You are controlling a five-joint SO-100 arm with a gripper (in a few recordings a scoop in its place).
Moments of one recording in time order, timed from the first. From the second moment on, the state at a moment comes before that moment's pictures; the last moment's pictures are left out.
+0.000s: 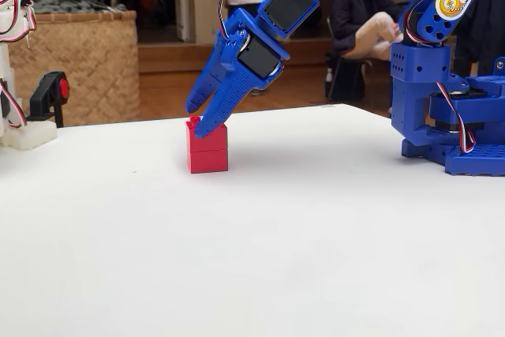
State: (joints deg) arm 18.9 123.7 155.9 10.5 -103.2
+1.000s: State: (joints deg) arm 16.5 117.3 159.4 5.9 -91.4
